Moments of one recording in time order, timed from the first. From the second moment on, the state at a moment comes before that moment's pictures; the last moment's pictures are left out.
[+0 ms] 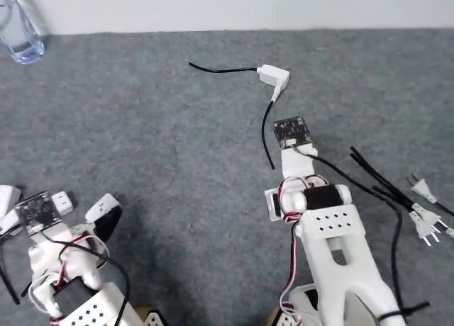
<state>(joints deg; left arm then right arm) -43.5 -98.2 97.2 59.2 -6.5 -13.3 -36.8 55.7 58.5 2.6</state>
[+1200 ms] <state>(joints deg) -31.4 -86.1 60.6 68.5 -53.9 -14.6 -36.8 64.9 44.8 8.3</state>
